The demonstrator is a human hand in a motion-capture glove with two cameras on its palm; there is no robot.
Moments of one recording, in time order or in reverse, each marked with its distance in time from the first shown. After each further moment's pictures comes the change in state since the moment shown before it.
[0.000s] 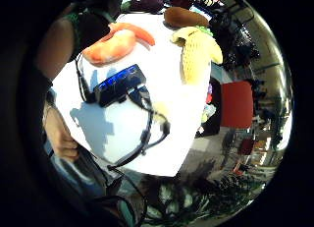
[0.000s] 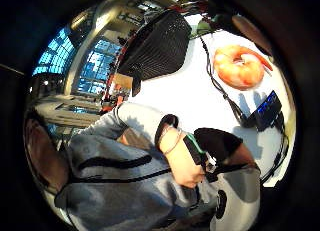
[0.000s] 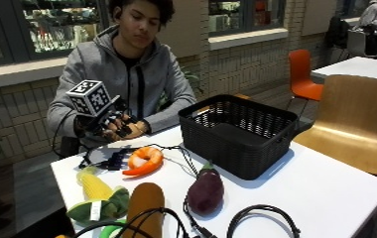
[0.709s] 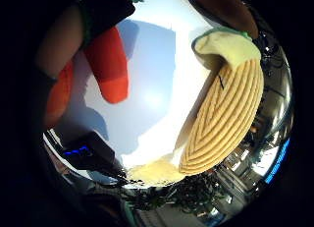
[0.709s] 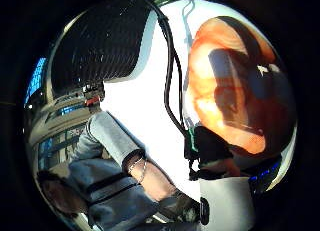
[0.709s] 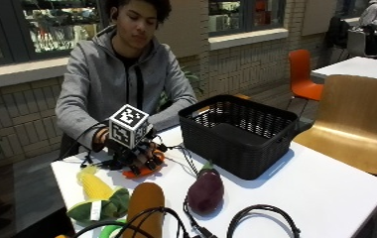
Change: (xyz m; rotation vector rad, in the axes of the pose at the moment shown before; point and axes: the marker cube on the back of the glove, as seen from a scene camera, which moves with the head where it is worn) arm 0.037 -0.109 0.057 -0.406 0.086 -0.014
